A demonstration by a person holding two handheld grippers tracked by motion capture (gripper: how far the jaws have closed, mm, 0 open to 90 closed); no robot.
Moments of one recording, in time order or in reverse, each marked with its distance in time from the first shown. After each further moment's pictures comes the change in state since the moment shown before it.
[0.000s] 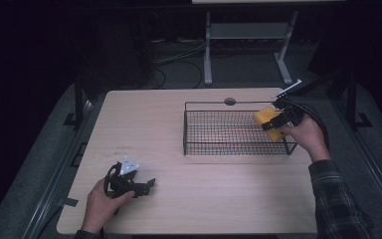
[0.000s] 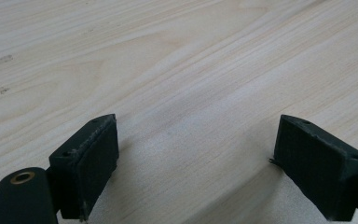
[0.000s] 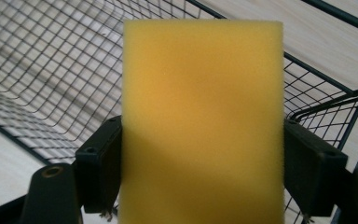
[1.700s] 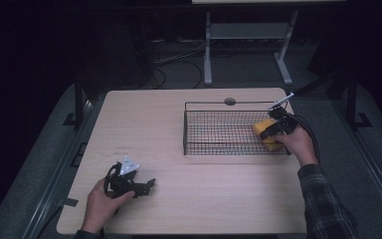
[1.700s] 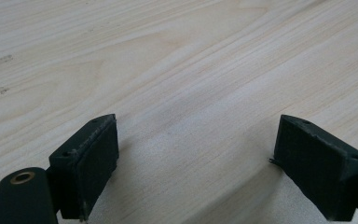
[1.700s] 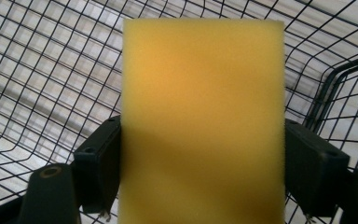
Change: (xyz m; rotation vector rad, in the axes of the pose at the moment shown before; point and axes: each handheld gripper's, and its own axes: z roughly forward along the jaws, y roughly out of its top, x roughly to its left) left arm 0.000 0.000 0.000 0.000 0.000 0.000; right arm -0.013 -0.018 0.060 0.109 -0.003 0.128
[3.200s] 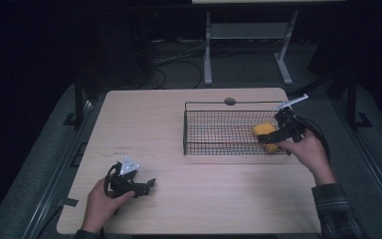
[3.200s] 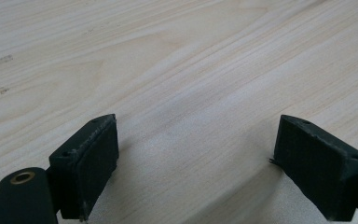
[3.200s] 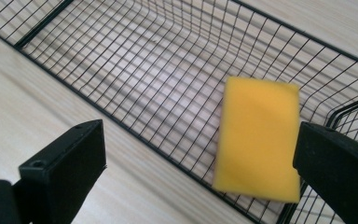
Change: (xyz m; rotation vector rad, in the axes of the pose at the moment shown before) left arm 0.000 0.000 0.000 0.000 0.000 0.000; right arm 0.045 -0.035 -0.076 -0.248 0.064 -0.148
